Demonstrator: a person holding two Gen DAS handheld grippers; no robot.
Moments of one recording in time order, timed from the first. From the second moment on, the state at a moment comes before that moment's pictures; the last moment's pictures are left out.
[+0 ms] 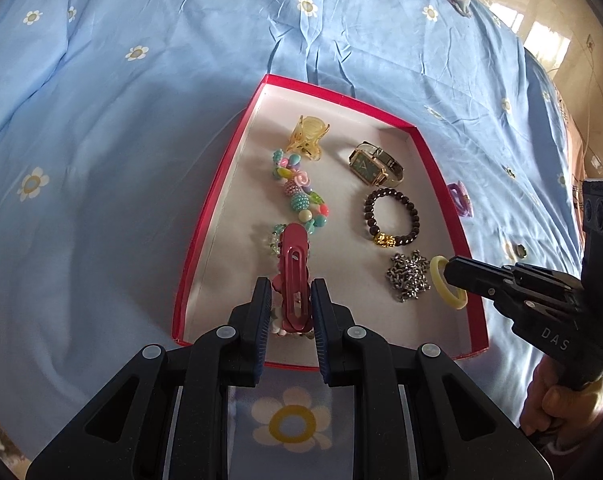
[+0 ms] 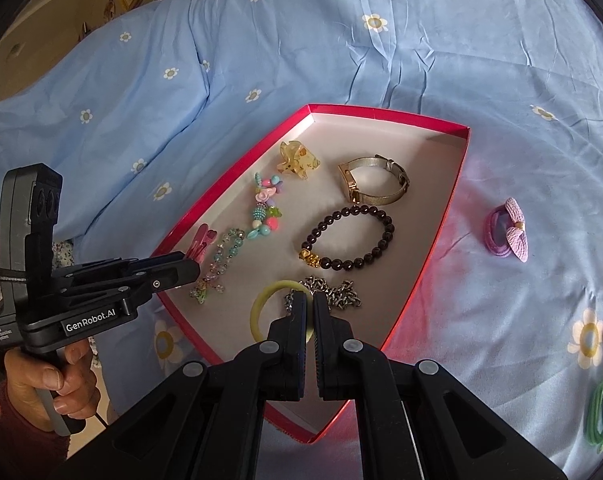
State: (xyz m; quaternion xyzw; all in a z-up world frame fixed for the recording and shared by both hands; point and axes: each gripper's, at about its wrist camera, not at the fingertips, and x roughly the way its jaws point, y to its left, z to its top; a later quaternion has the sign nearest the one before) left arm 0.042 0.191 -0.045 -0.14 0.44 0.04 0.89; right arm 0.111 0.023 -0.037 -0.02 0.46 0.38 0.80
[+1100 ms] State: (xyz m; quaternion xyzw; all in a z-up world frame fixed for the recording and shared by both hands) left arm 0.046 0.187 -0.050 -0.13 0.45 0.04 0.88; right arm 0.113 0.027 -0.048 -0.03 0.46 0.38 0.80
